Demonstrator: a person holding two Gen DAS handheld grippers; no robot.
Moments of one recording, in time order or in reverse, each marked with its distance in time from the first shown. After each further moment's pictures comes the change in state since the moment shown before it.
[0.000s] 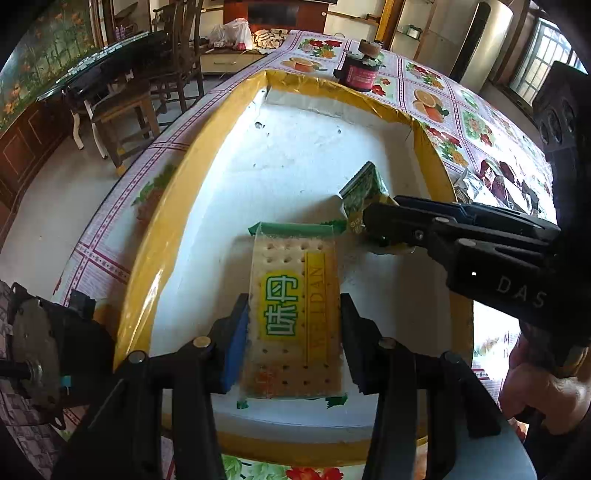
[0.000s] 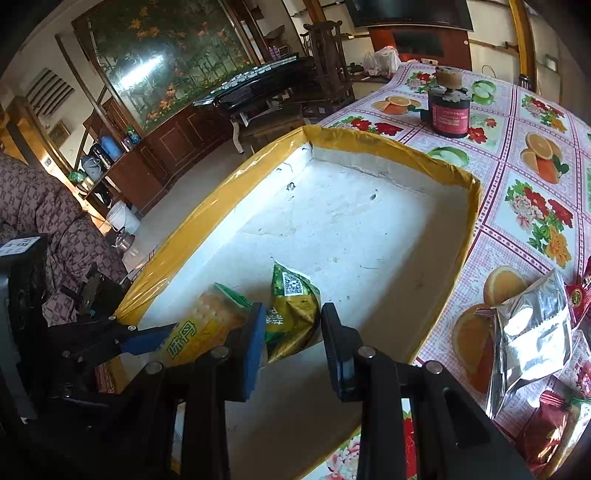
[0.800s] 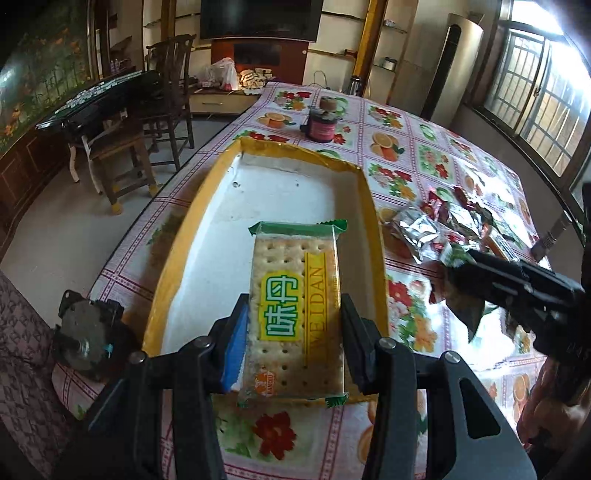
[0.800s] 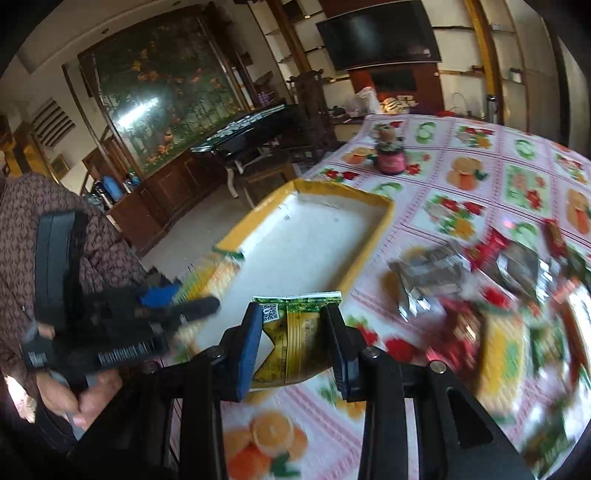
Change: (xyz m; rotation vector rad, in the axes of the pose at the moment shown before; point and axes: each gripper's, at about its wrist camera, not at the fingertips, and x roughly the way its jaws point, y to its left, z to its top) left arm -0.064 -0.025 -0.003 0.037 -0.156 -0.038; right arm -0.114 0.002 -0.042 0.051 -0.189 -0.015
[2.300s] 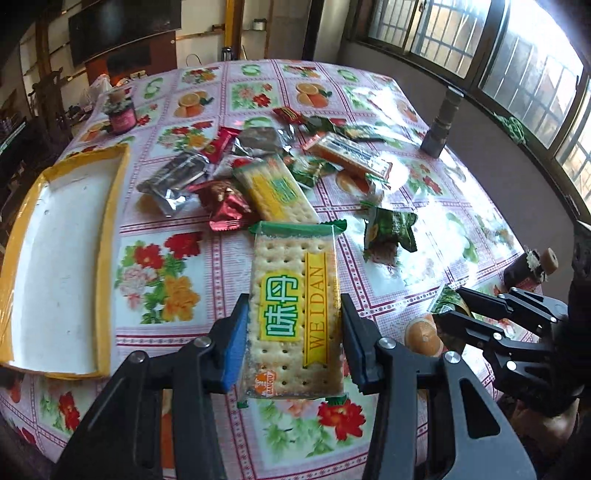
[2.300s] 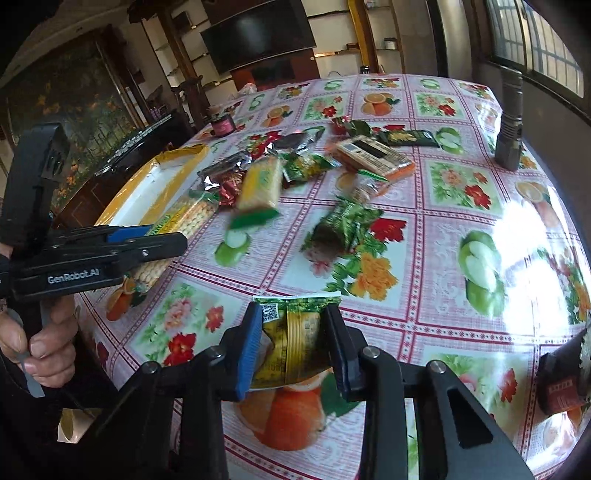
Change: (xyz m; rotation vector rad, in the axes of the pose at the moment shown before) left arm -0.004 -0.198 -0.060 0.345 0.105 -0.249; right arm -0.161 -0.097 -0.167 0.238 -0.009 -0.357
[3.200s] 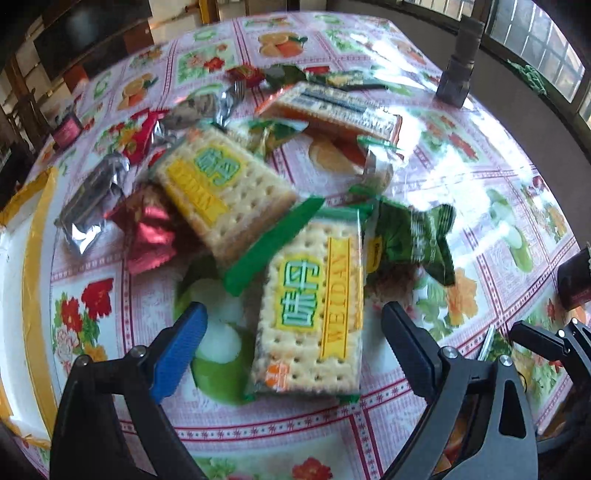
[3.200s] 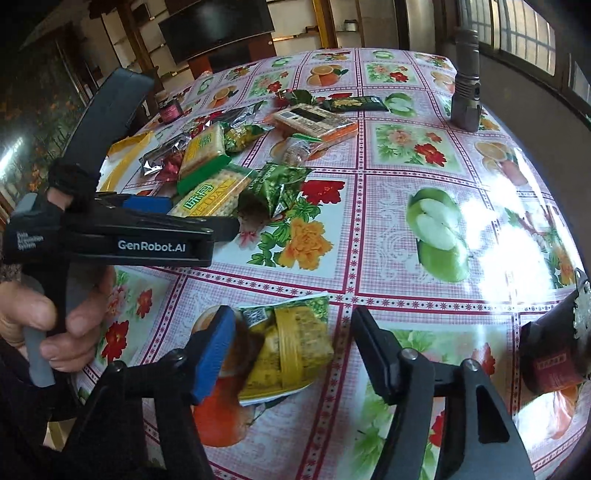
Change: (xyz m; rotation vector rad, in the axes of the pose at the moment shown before) left arm 0.105 -0.053 0.034 0.117 0.149 0.074; right arm 0.013 -0.037 -0.018 0.081 0.065 -0.141
